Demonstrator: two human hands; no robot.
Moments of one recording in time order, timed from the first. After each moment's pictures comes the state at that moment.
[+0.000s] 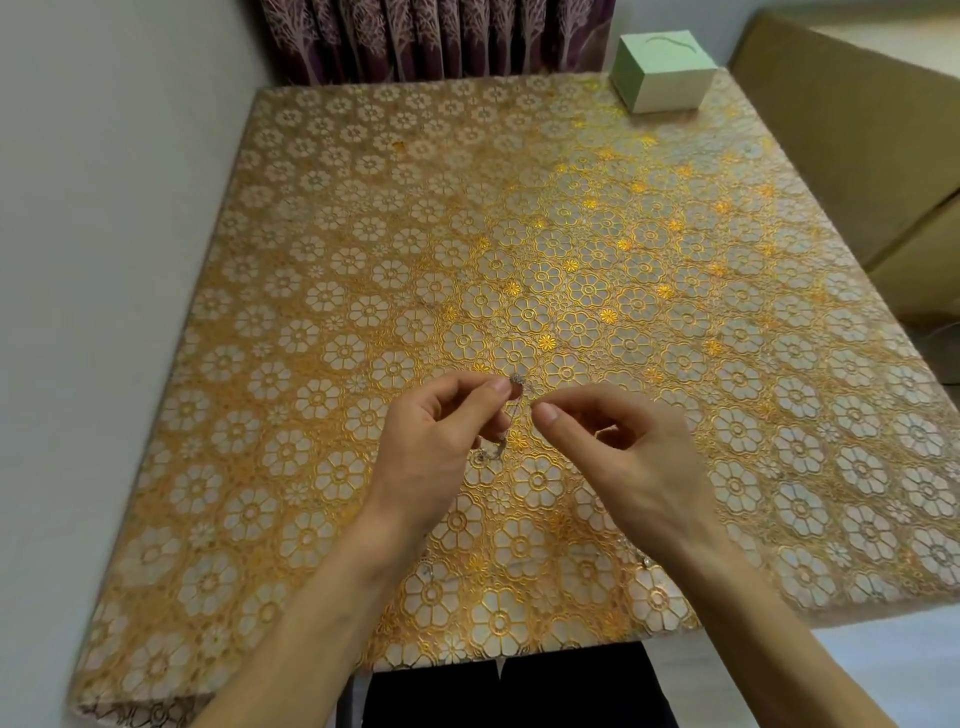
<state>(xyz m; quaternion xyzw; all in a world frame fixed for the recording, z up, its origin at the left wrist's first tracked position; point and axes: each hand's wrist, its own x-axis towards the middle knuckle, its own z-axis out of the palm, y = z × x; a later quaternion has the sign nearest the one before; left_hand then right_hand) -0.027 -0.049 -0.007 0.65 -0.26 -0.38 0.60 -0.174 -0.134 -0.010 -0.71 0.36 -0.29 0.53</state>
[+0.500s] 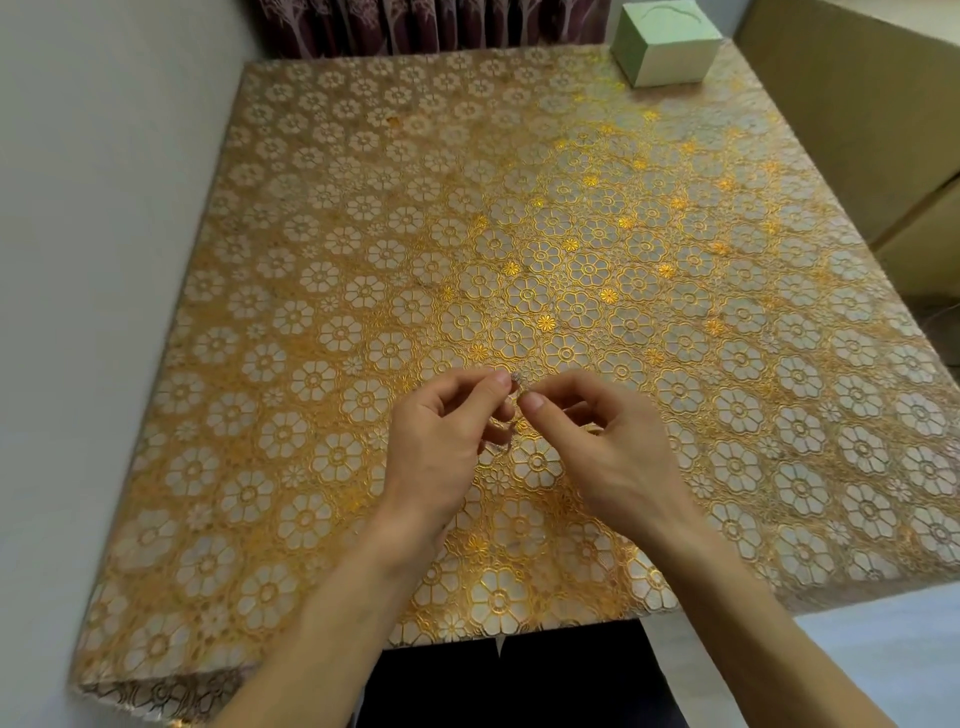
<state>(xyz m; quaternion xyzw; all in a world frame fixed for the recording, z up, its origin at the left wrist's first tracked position) -0.042 -0.050 -0.015 0.66 -0.18 -0.39 0.61 -0.164 -0.129 -0.021 -0.72 0.39 -0.24 0.52</state>
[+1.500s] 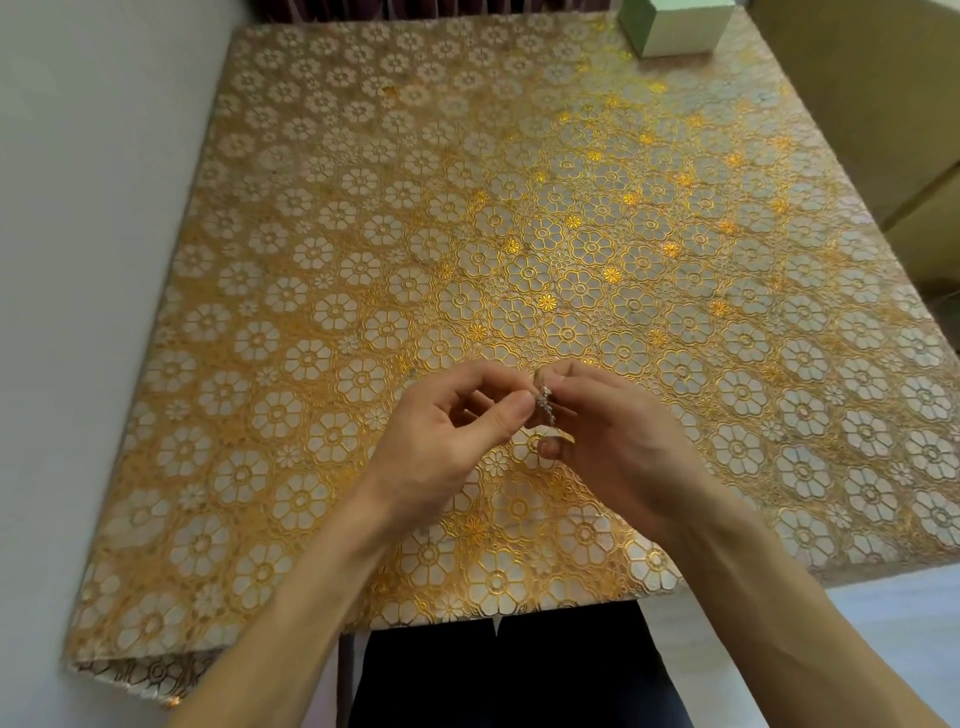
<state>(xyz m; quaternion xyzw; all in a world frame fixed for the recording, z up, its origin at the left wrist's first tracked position) -0.027 -0.035 -0.018 0.62 -0.41 -0.41 0.53 -0.166 -0.136 -0.024 -0.44 0.33 -0.16 0.82</state>
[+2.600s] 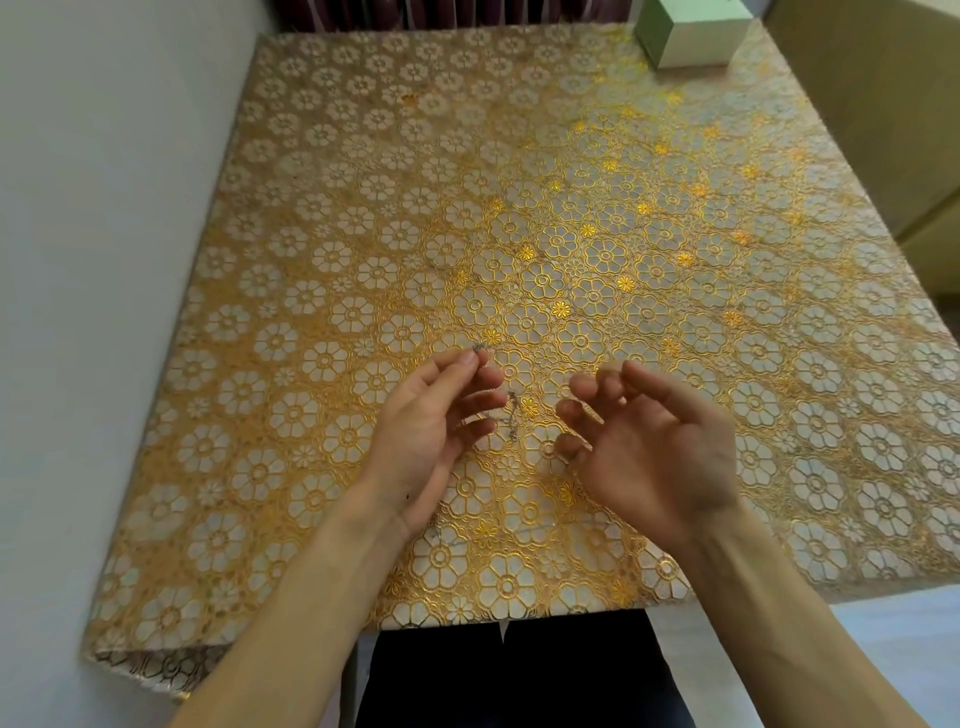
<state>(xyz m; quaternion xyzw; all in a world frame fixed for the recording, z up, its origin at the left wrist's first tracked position) -0.019 -0.041 -0.029 0.55 -0.09 -0.50 0.66 -0.176 -0.137 -0.024 -0.25 0.29 -0.23 0.89</state>
